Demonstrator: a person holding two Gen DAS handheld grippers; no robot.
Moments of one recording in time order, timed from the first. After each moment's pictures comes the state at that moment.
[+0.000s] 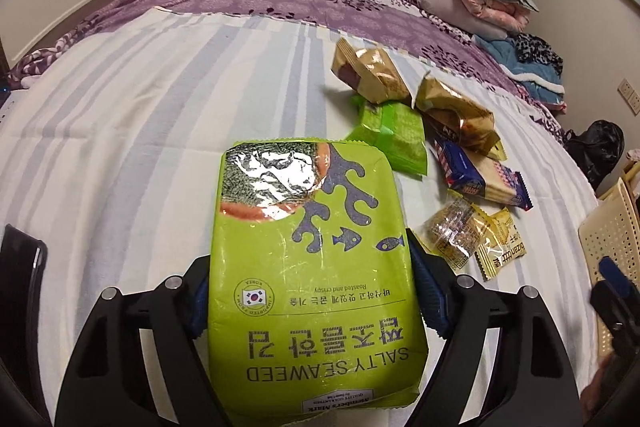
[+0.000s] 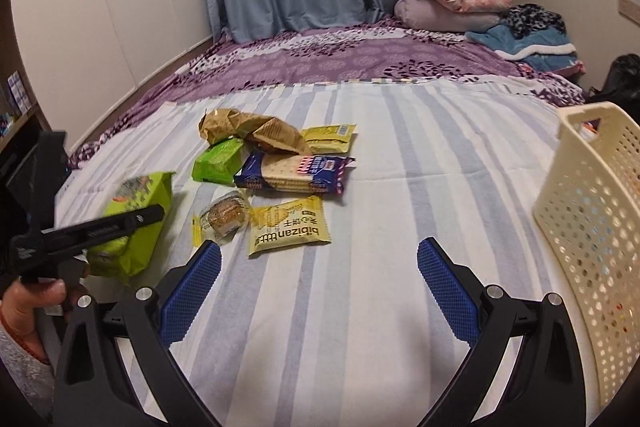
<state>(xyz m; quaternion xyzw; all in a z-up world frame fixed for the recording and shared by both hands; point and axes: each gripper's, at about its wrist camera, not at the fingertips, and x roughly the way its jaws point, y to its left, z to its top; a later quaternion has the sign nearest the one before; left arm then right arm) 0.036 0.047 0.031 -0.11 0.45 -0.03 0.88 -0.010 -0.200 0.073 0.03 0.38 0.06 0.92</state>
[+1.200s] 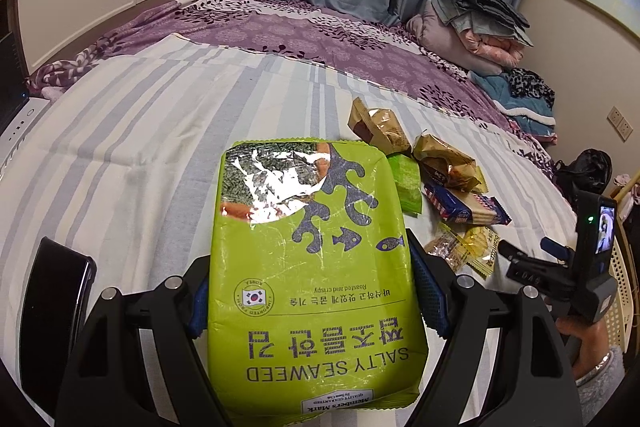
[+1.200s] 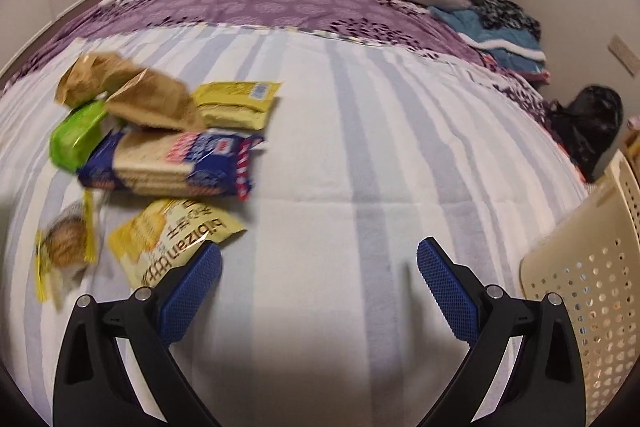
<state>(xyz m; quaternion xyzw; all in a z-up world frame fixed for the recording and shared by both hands) 0.013 0.080 0.070 -0.13 0.40 -0.03 0.90 0.085 -0.220 0.034 -0.03 0.46 -0.07 0.89</state>
